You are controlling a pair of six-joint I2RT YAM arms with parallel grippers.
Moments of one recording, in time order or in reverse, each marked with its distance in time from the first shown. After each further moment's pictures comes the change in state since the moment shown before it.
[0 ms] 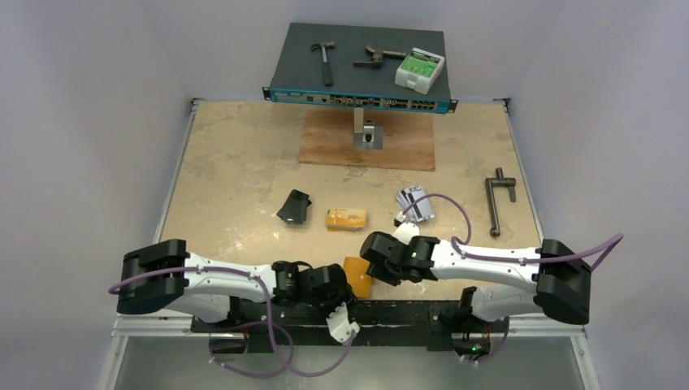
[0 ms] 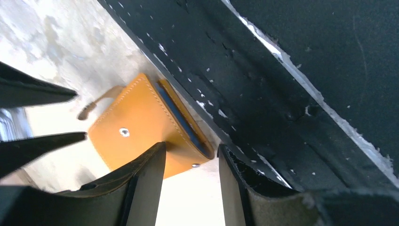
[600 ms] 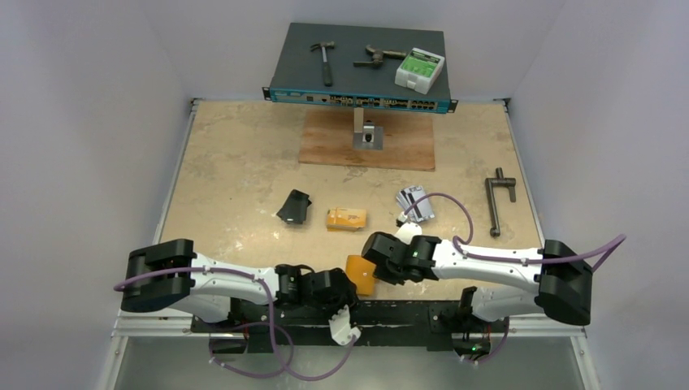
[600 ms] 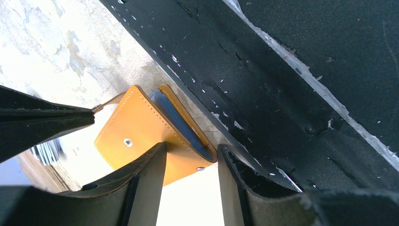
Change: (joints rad) left arm -0.035 0.036 -0.024 0.106 -0.052 0.078; right arm -0.002 0.011 0.016 -0.047 0.005 -0.015
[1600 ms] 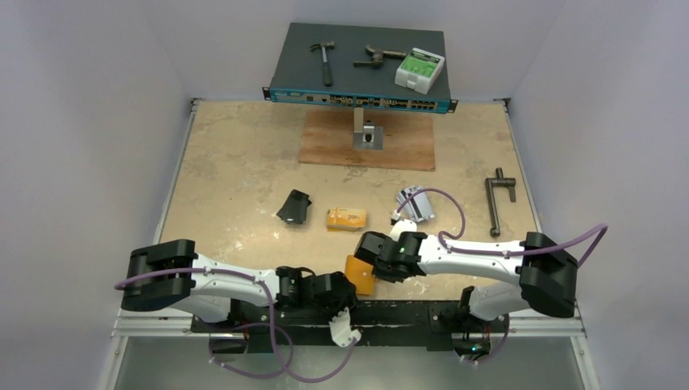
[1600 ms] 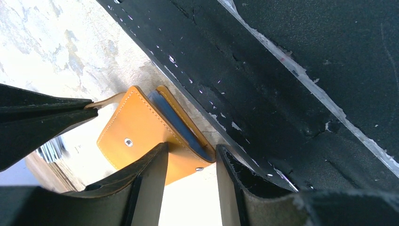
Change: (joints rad) left arm -0.029 0.005 0.000 -0.003 -0.042 -0.006; right arm -0.002 0.109 0.068 -0.083 0.047 -0.049
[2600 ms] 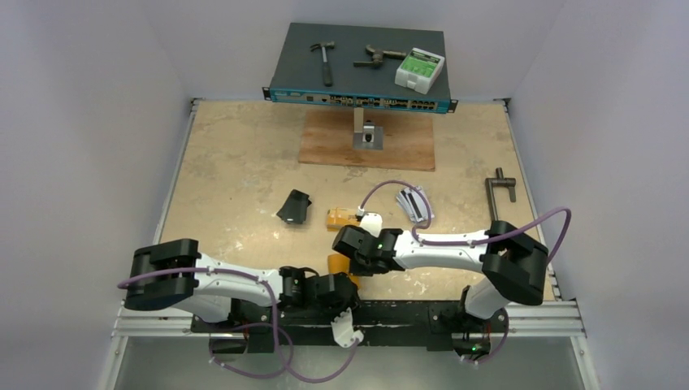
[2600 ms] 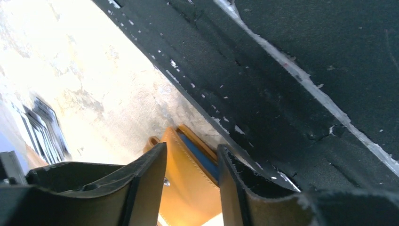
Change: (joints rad) left arm -0.008 0.022 0.018 -0.007 -0.005 0.007; right arm 0.005 0.188 0.090 0.242 -0.076 -0.274
